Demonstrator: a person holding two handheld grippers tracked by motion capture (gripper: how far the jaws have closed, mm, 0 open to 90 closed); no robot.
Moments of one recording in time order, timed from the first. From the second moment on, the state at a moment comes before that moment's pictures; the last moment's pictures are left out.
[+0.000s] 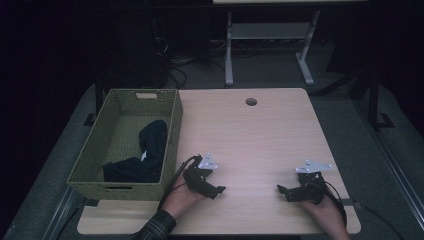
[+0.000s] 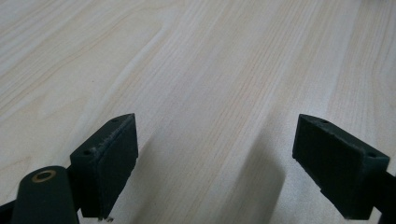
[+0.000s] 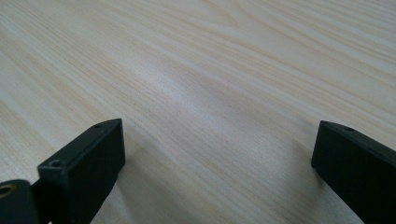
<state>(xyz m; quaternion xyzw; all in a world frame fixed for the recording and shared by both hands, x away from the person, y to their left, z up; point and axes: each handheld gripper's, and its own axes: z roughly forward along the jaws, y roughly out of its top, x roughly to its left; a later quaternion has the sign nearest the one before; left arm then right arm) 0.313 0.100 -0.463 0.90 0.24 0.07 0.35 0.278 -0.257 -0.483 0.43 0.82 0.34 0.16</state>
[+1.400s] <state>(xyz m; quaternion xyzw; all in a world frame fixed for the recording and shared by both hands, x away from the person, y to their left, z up) 0.313 0.099 -0.444 0.91 0.23 0.07 0.34 0.278 -0.257 -0.483 0.43 0.82 0.34 0.16</state>
